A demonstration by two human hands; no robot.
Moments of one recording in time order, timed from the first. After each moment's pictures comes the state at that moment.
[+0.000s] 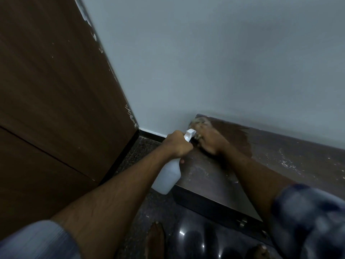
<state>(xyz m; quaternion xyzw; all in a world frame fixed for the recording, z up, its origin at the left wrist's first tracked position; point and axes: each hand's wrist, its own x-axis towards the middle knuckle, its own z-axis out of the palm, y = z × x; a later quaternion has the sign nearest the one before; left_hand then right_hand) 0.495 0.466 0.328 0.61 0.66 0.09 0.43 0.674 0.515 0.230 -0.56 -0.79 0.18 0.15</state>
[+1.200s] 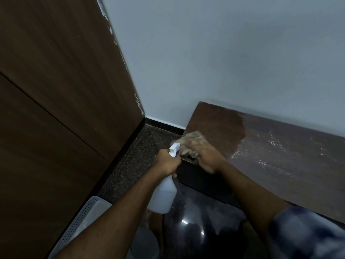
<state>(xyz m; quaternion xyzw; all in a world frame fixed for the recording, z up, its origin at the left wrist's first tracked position) 0.448 0.325 0.319 0.48 0.74 0.16 0.45 0.643 0.365 0.235 -0.53 -0.81 0.21 0.13</state>
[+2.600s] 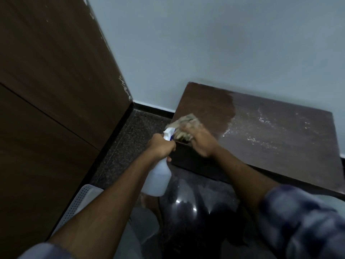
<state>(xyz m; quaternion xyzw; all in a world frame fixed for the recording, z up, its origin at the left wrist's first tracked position) 0.449 0.325 0.305 0.47 0.73 0.14 0.48 0.646 0.348 0.225 -0.56 -0.79 0.22 0.13</state>
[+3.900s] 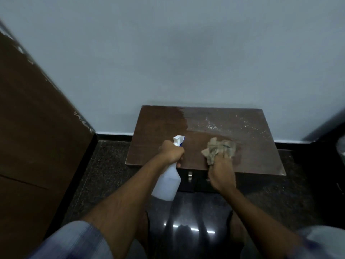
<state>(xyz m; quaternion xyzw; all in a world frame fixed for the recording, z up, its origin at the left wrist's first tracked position) 0.612 0.331 0.324 0.57 0.62 0.08 0.53 0.777 0.210 0.224 -0.84 -0.50 0.11 0.18</state>
